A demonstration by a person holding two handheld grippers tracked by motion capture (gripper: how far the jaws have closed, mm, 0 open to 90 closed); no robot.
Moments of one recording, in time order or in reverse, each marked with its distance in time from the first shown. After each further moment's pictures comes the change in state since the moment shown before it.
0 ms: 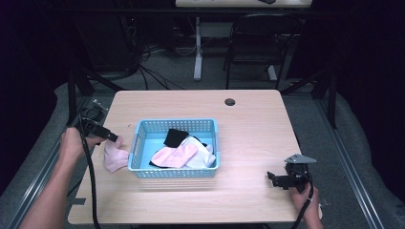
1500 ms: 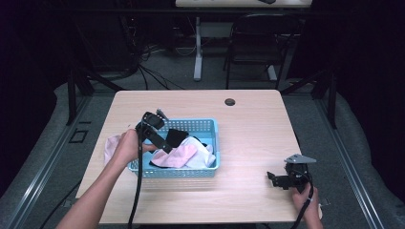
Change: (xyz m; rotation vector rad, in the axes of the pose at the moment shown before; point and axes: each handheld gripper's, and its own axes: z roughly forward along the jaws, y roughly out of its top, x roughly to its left) left arm -0.168 0.051 0.043 0.066 -0.198 0.303; right arm 0.000 0.000 0.000 -0.003 0.009 -0.004
